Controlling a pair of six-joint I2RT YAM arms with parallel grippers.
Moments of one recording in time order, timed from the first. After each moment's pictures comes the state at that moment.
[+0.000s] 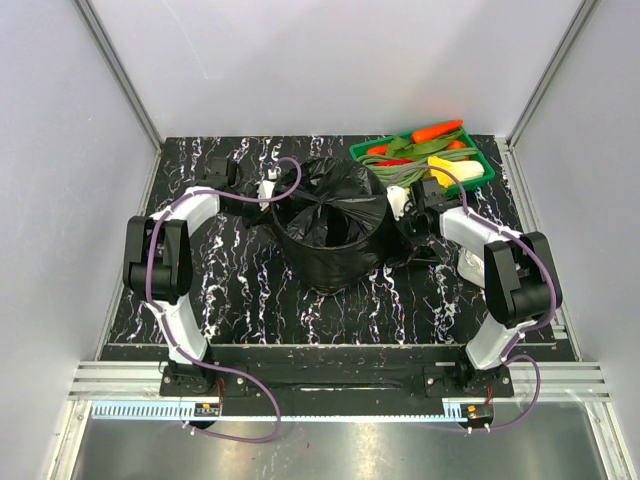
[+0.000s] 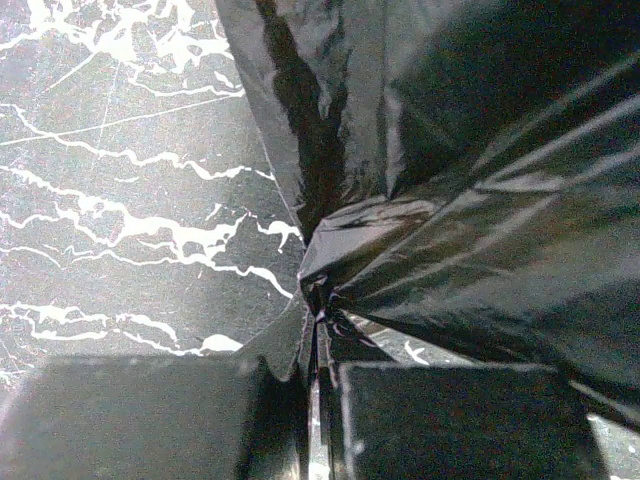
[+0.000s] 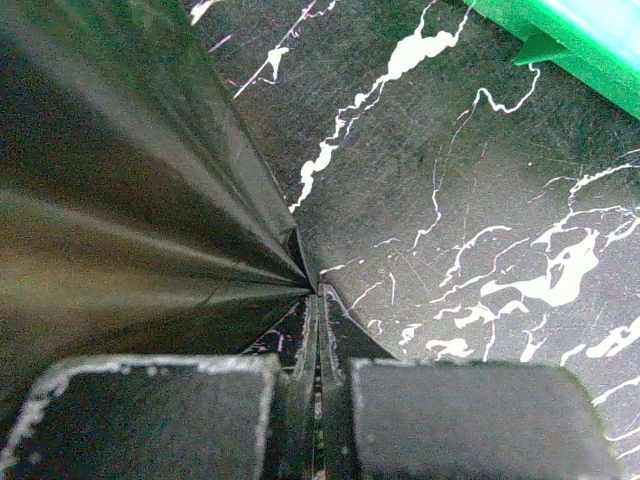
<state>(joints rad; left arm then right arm) -0.10 1.88 1.31 -0.53 0.76 1.05 0.26 1.71 1.07 -0.41 -0.20 -0.51</state>
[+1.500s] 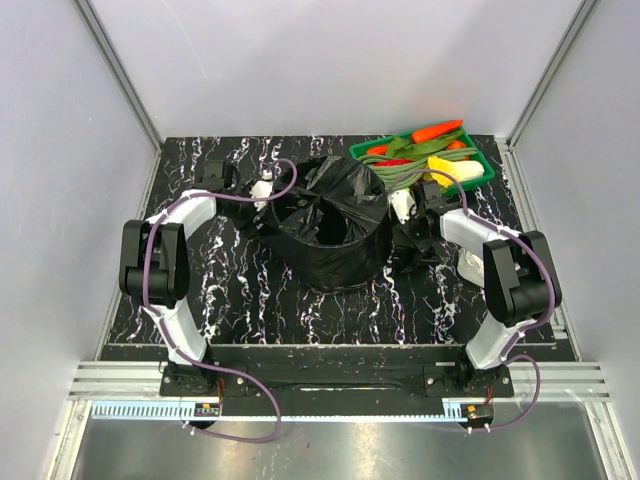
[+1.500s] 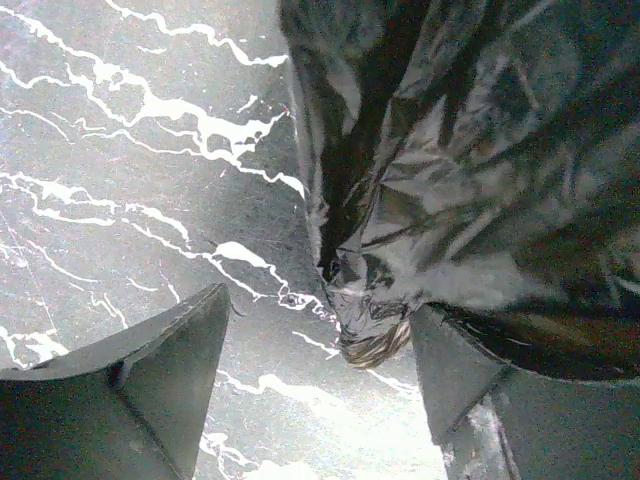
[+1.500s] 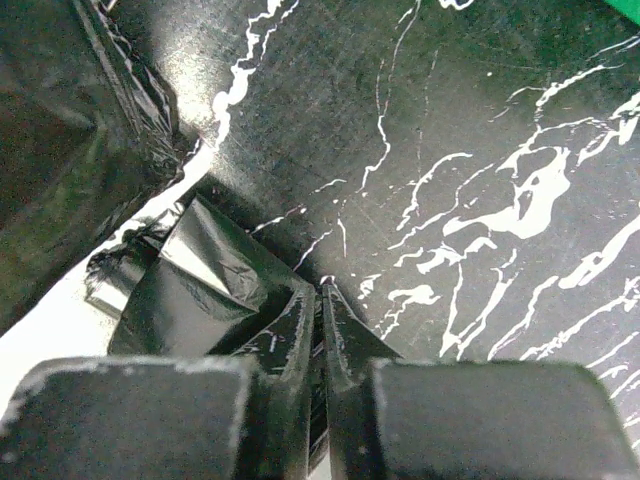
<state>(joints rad) -0.09 1.85 1.26 -0.50 0.56 0.96 0.26 1.73 1.05 -0.40 -0.05 -0.51</state>
